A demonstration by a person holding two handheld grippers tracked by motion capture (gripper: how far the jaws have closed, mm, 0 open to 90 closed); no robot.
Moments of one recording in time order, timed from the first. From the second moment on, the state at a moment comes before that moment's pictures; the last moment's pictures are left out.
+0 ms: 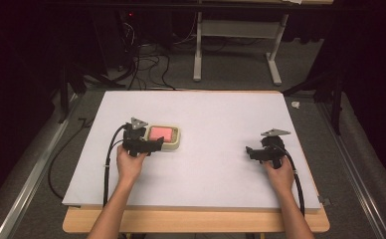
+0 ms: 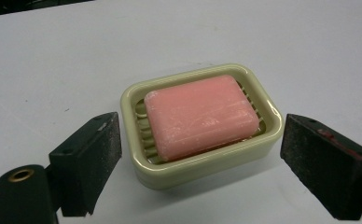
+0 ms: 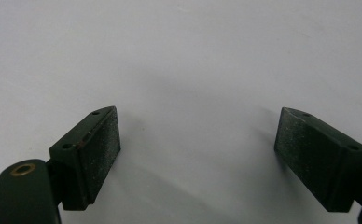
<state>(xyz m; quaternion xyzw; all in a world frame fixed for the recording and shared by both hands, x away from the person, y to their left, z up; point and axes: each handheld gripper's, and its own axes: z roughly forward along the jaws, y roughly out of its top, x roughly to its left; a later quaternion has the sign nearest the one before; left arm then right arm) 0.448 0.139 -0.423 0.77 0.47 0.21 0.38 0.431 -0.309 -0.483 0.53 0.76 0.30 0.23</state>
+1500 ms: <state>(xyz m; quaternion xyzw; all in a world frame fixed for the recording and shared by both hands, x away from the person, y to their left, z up) 0.411 0.156 -0.414 0.76 0.45 0.19 0.43 0.431 -0.309 -0.483 0.53 0.76 0.30 0.23</state>
